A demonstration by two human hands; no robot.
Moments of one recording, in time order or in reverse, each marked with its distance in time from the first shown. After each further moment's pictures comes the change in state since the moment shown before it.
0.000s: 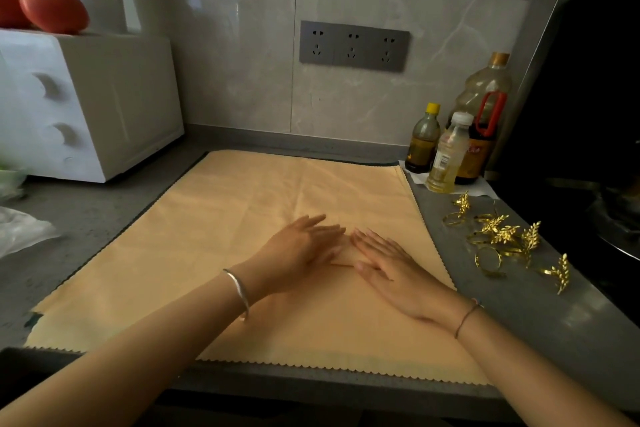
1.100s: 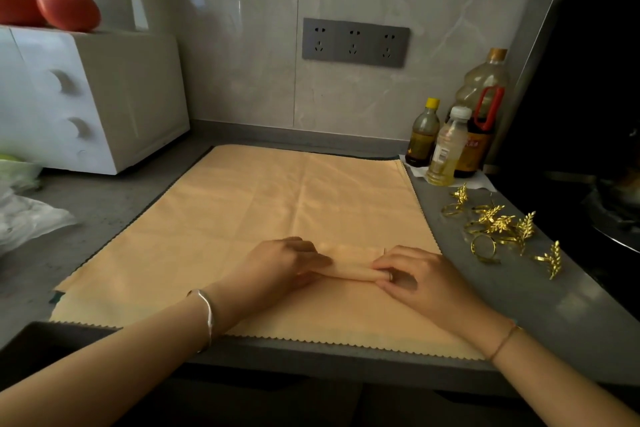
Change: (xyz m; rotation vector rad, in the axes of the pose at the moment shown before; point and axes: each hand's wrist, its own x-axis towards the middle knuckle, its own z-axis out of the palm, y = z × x) left_hand -0.056 0.011 -0.006 0.071 0.163 0.200; right_hand -0.053 -0.003 -0.007 0.033 0.332 -0.217
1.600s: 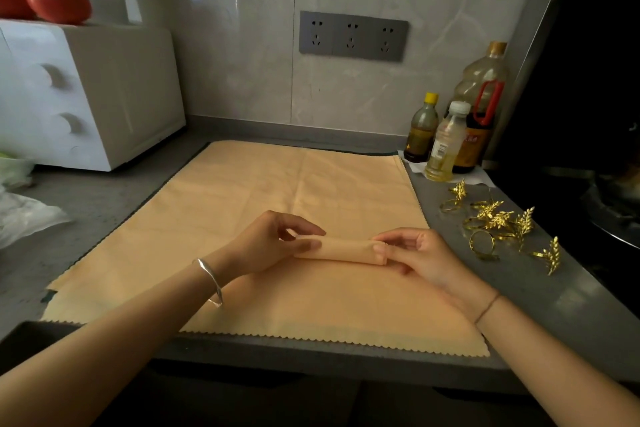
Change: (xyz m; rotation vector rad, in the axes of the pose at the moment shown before) left_hand 0.022 -0.022 -0.007 -0.712 -0.072 -0.485; right_hand 0.028 0.000 -0.005 0.802 0.061 0.633
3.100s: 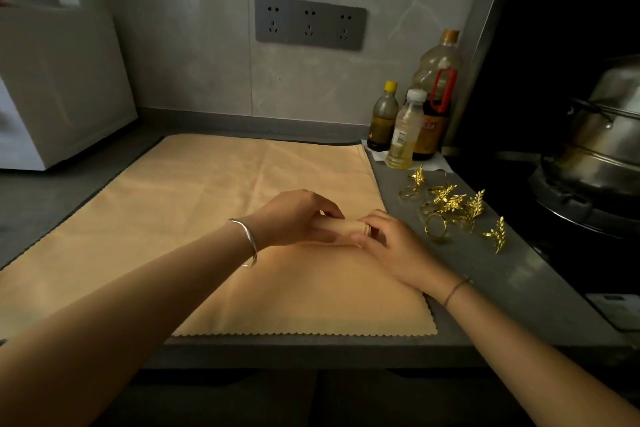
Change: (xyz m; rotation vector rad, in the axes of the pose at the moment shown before) left_hand 0.071 0.050 0.049 0.652 -0.217 0.217; right_hand 0.004 0.026 -0.031 -0.644 0.059 -0.344
